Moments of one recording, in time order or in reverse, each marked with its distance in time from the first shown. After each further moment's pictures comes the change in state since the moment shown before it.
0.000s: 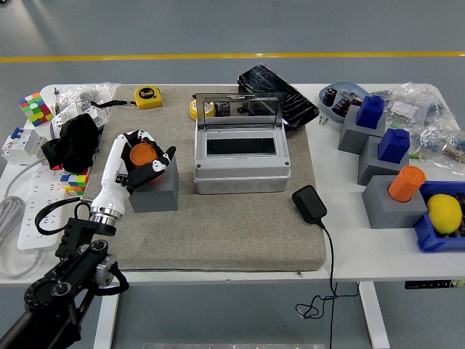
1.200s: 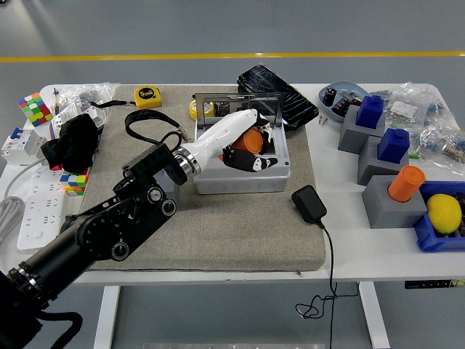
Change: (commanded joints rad) left arm -0.440 0.000 0.386 -0.003 0.627 -0.062 0.417; right arm -0.001 0.003 -0.009 0.000 0.001 -0.004 -0.003
